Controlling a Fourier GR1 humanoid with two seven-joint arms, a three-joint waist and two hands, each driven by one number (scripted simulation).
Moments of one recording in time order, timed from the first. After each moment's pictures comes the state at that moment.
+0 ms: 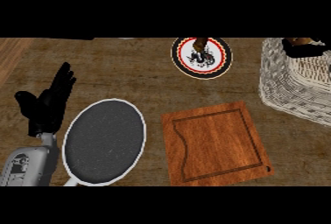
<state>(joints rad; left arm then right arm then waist) -0.25 0.20 0.10 -1.46 -0.02 0.07 0.16 -1.15 -0.63 0.07 -0.15 0.91 -0.35 -0.34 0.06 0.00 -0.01</state>
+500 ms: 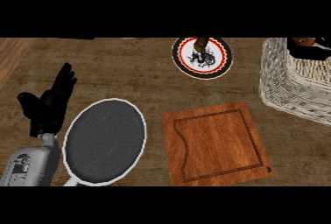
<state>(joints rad) -0.24 0.20 0.10 -1.45 -0.03 0.07 0.15 -1.13 -0.66 0.08 -0.12 0.93 -0.36 -0.36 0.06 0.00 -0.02</state>
